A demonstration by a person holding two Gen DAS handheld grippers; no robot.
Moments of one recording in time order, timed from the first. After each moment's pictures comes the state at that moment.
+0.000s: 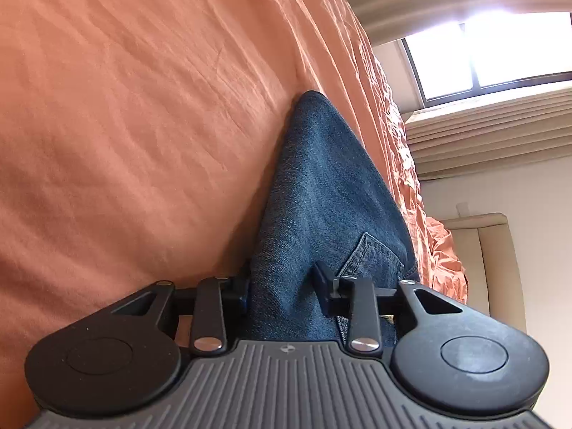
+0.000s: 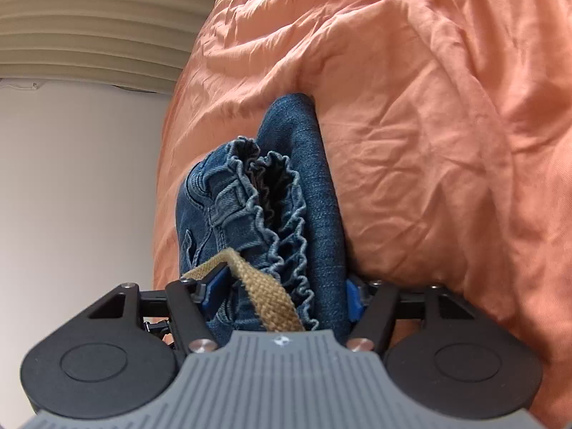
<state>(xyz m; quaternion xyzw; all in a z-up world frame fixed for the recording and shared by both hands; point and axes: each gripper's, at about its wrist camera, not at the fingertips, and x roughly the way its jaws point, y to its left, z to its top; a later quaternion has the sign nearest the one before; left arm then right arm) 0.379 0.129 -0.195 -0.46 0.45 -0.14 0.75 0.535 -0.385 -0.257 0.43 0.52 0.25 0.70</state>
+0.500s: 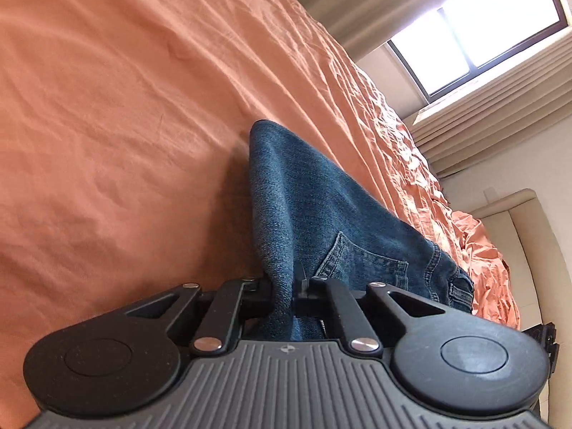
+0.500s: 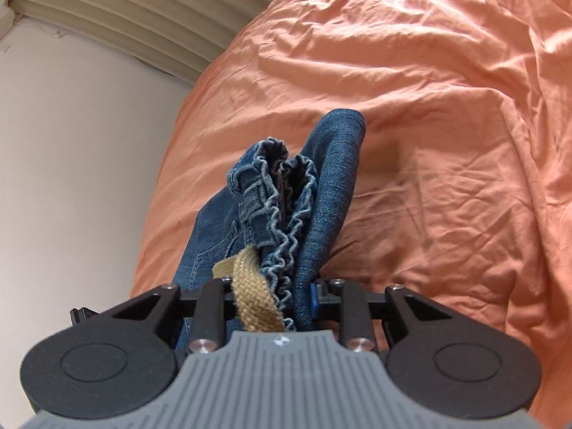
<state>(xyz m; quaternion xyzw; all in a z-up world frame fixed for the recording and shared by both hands) 0.355 0.099 -0.125 -0.36 0.42 -0.10 0.83 0.506 -0.344 -0.146 0.31 0.49 0.27 0.77</state>
